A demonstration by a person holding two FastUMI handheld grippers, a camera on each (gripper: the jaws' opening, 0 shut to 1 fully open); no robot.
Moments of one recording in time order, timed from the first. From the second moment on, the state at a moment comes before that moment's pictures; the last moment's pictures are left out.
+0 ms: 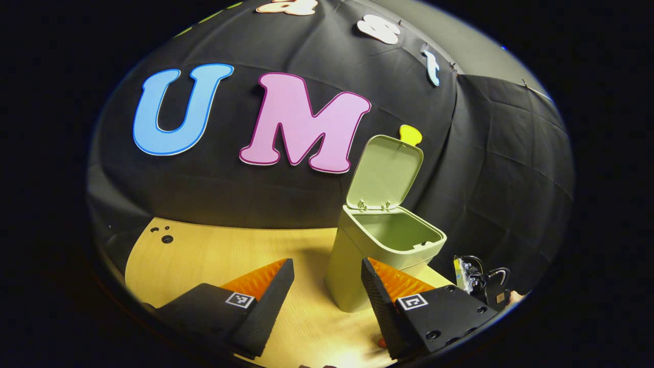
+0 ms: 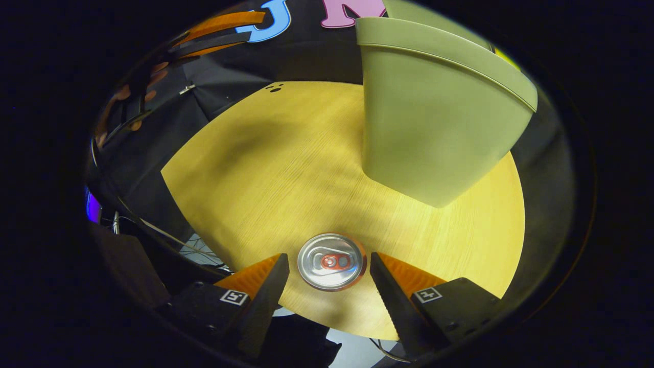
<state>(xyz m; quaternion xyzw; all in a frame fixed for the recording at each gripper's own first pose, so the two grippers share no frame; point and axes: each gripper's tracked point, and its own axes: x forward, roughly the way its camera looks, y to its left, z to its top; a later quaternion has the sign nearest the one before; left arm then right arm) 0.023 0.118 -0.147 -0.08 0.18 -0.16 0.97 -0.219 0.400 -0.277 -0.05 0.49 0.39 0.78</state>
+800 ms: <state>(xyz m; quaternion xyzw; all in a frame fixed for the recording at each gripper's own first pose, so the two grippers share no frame) 0.029 0.133 -0.159 -0.08 0.19 -0.15 0.97 -0.220 0.411 -0.279 -0.03 0.50 0.41 0.76</state>
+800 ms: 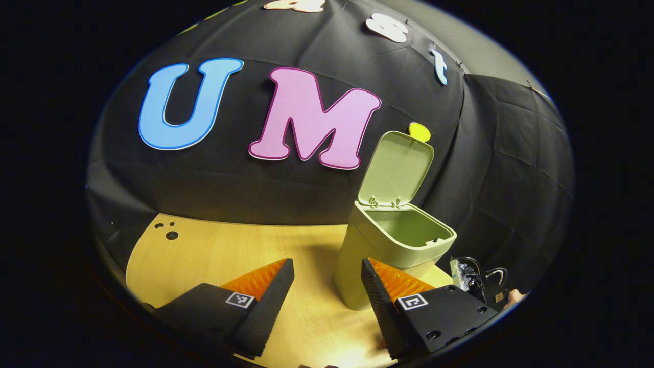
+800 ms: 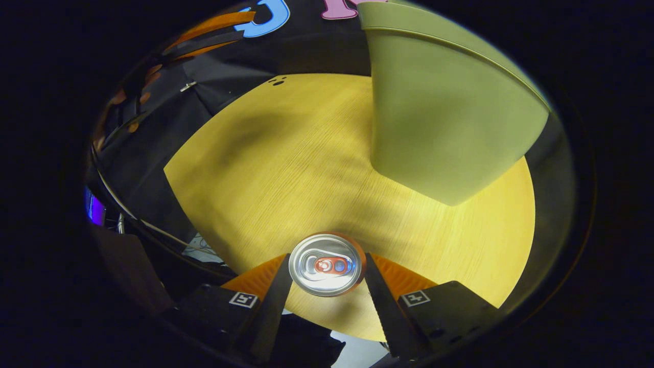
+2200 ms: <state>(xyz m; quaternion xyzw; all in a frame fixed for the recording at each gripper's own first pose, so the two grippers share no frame) 0.028 0.142 -0.160 -0.10 0.18 -0.14 0.97 -0.108 0.394 -0.042 0.14 0.36 0.39 0.84</state>
